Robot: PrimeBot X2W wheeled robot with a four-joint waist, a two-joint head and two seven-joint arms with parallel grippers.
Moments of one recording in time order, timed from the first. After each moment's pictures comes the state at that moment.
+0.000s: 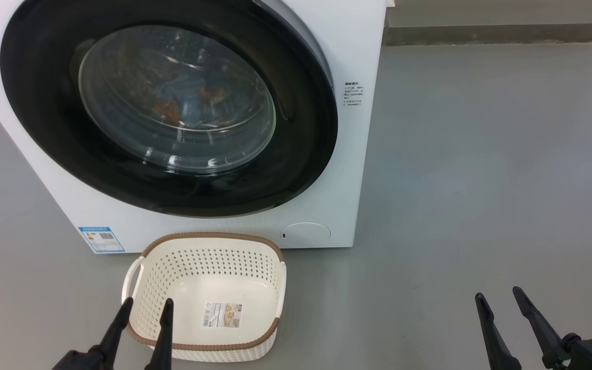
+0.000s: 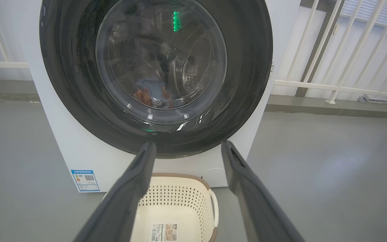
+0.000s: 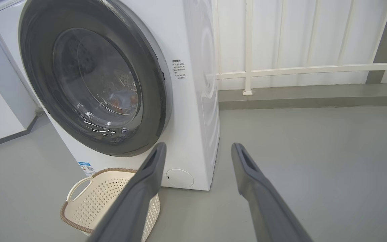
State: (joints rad) left arm 0.06 0.16 -0.22 0.09 -0.36 -0.04 -0.20; right arm 0.17 -0.13 -0.01 -0.04 0.27 0.13 -0.20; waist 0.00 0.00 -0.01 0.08
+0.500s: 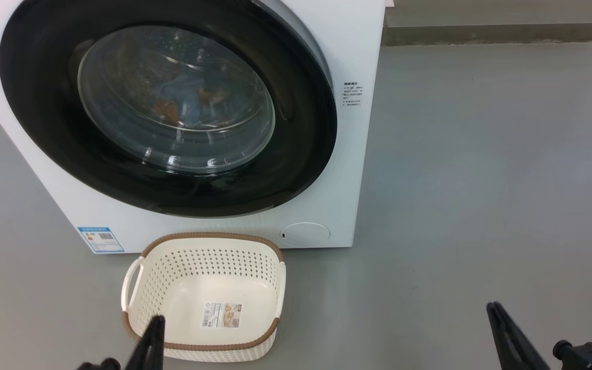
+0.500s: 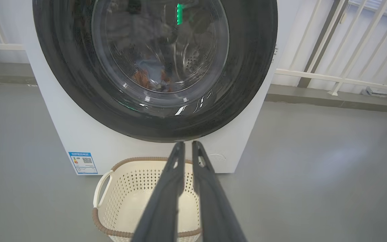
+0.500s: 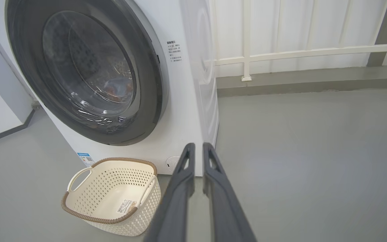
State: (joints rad) left arm 0.07 0.15 -0.23 0.13 -0.36 -0.03 -0.20; right arm 0.17 -0.12 -0.01 0.02 0.28 0.13 -0.19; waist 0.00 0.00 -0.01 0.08
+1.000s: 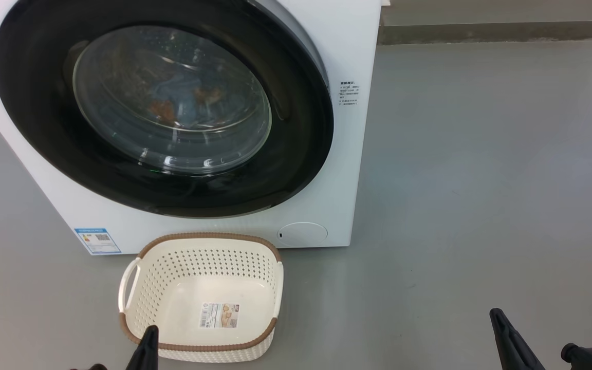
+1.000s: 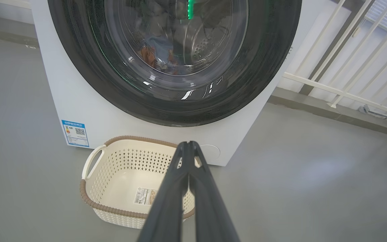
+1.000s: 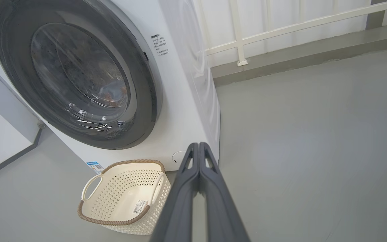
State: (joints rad) left arm 0.09 0.13 -0.22 0.16 -0.48 -0.03 -0.18; right arm 0.17 -0.11 -0.01 0.07 0.41 0.13 -0.17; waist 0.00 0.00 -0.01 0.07
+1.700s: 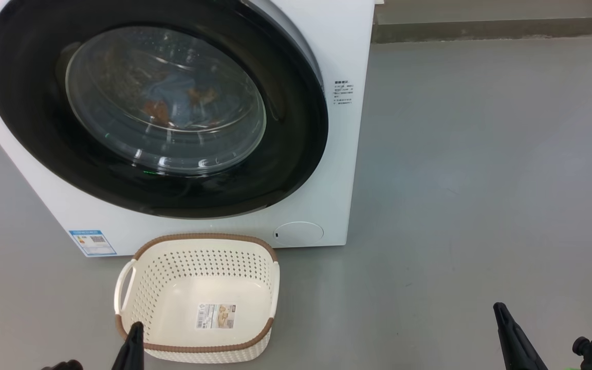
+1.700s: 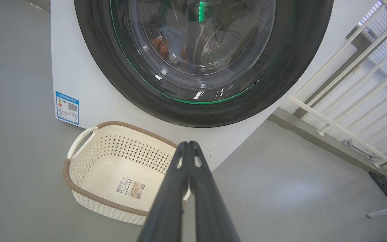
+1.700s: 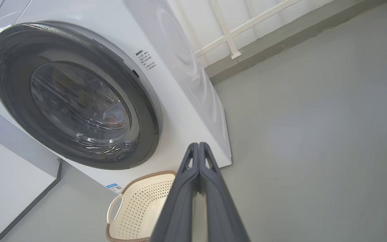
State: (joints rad) left arm 0.07 0.12 -0.17 0.18 -0.69 -0.05 -0.12; right arm 0.13 -0.10 -0.01 0.10 0.64 0.13 -0.13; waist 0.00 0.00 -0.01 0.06
